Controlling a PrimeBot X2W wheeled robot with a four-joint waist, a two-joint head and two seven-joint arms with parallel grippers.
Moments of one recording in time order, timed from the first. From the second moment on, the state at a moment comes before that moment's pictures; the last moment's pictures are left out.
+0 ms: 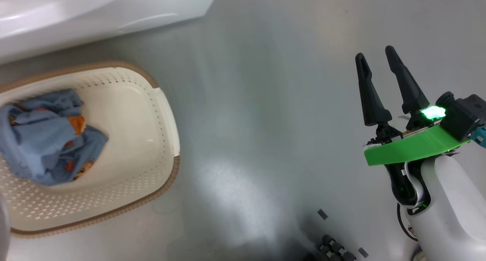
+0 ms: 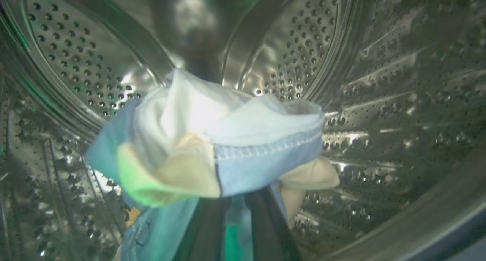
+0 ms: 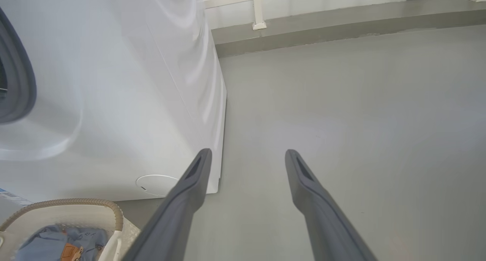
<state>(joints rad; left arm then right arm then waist) -1.46 0.29 -0.07 1.02 -0.31 -0.11 -0.25 -0.45 -0.18 0.21 0.16 0.48 0.13 -0.25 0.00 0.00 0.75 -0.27</state>
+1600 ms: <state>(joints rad) -1.27 0.19 -0.03 1.27 -0.28 -0.11 -0.25 -0.46 -0.22 0.27 0.23 0.49 0.13 -0.25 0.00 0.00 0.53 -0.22</state>
